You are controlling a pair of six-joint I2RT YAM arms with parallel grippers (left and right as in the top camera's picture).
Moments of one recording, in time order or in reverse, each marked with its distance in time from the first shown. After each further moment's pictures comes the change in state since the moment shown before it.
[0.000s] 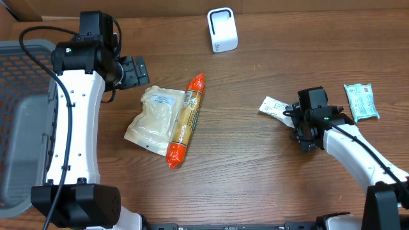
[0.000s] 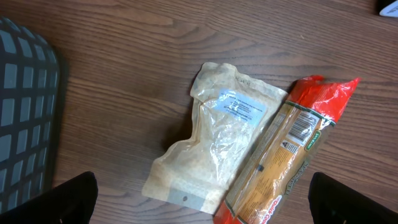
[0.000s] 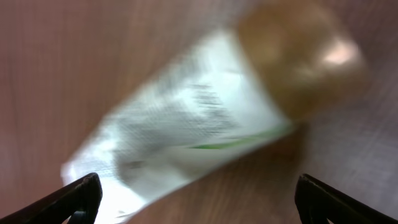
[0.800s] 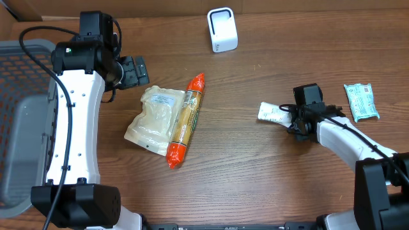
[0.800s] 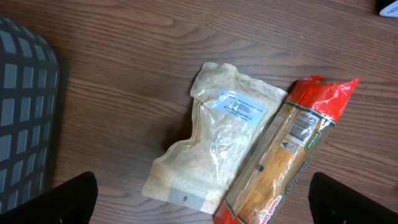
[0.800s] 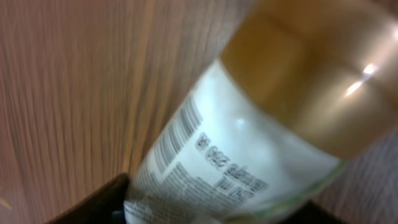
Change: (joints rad) left arm 0.000 0.000 0.000 0.000 0.000 0.000; right arm 0.000 0.140 0.016 0.116 0.063 0.109
